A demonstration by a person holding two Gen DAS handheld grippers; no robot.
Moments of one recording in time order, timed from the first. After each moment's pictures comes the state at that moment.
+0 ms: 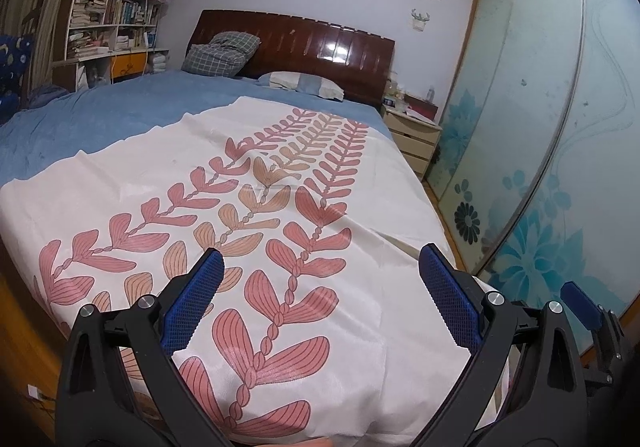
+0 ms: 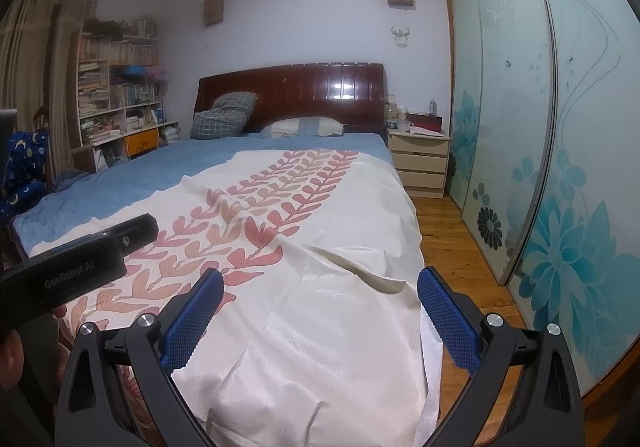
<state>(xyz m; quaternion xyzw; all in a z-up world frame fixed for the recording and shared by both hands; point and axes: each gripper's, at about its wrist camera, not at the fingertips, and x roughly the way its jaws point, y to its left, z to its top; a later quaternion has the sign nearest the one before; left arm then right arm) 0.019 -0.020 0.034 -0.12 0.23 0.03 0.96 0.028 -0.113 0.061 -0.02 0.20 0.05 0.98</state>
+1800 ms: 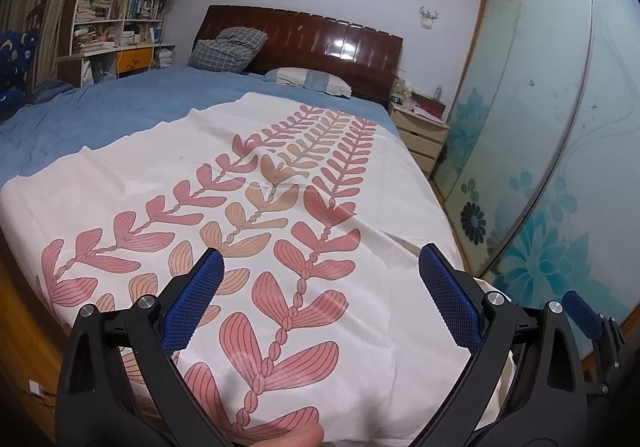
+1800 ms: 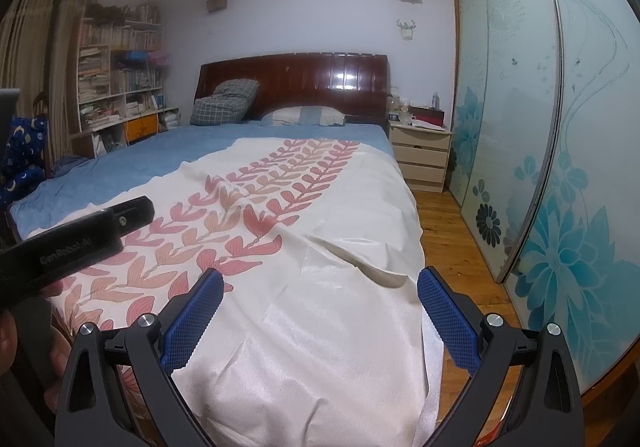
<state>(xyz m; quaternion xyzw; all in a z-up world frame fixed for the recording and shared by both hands) 0.026 -0.014 0.033 -0.13 0.24 0.04 0.96 0.030 -0.108 0.055 -0.03 0.22 0.05 0.97</state>
